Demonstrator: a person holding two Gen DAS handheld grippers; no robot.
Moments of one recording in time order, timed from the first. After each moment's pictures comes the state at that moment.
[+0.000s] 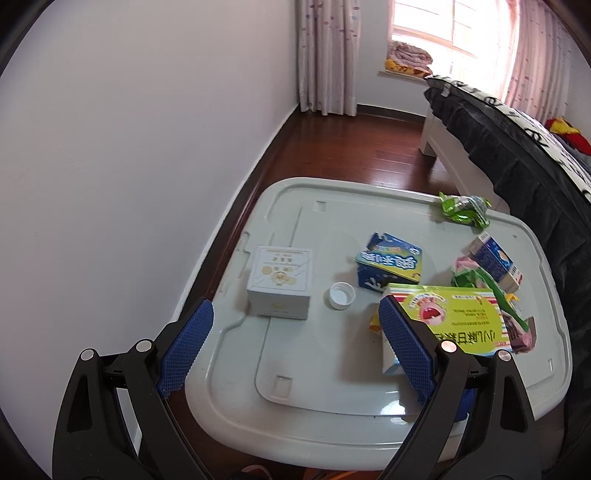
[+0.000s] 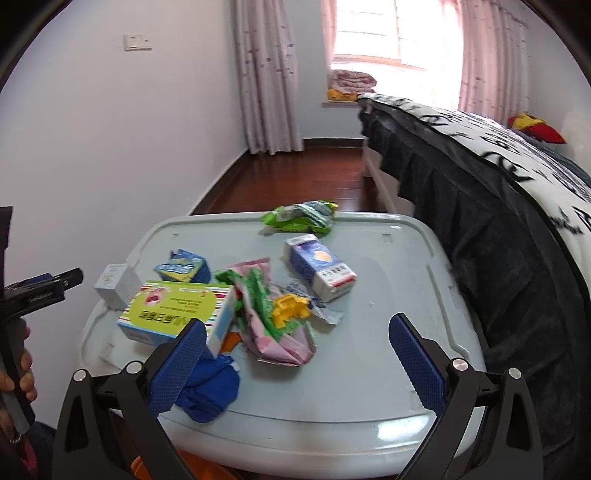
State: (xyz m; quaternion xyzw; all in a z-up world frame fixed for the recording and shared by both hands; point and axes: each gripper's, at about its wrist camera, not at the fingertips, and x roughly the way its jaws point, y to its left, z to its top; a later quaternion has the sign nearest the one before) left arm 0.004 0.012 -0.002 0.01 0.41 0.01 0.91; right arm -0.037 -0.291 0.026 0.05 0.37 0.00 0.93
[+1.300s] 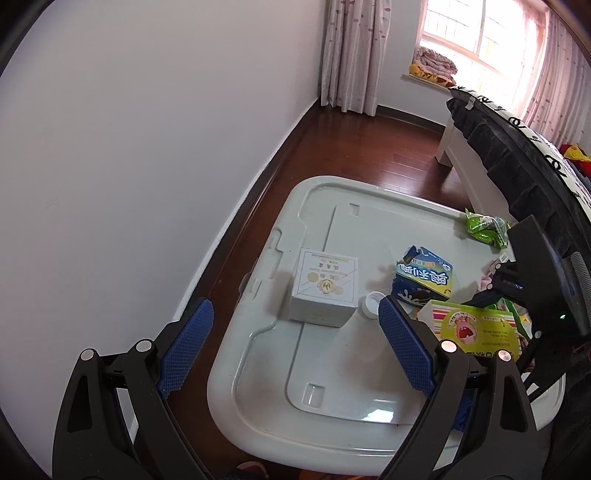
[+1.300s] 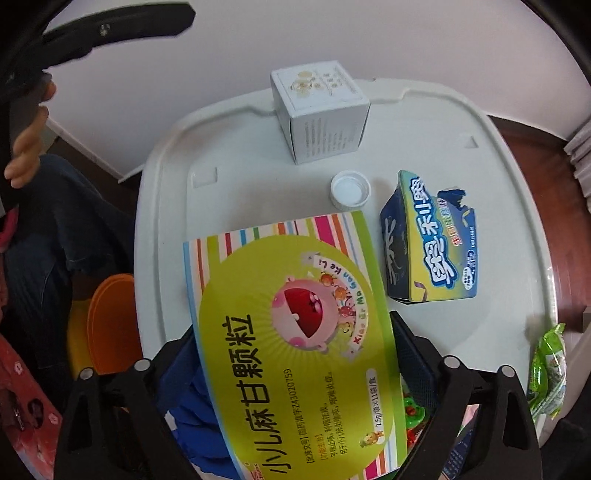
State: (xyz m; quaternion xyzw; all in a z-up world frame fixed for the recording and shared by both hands) left arm 0.017 0.058 -0.003 -0.04 0.43 0.03 0.90; right arm 0.114 -0.117 -0.062 -0.31 0.55 0.46 0.63
